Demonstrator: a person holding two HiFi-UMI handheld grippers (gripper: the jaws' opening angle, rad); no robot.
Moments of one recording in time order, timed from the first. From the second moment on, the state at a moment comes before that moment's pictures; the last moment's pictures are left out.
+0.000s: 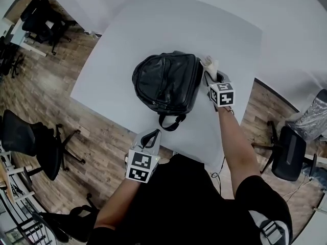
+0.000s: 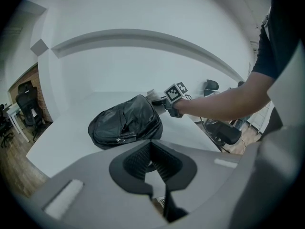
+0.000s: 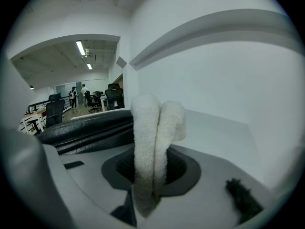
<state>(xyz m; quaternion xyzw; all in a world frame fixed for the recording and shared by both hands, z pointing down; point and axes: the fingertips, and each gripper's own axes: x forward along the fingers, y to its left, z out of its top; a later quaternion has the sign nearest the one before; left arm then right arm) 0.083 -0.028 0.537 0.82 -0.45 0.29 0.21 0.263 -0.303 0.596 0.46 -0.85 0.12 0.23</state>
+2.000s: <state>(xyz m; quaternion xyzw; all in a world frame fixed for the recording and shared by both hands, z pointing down) 0.115 -0.027 0.514 0.85 -0.41 0.28 0.17 0.235 -0.151 0.562 0.42 -0.88 0.14 0.18</state>
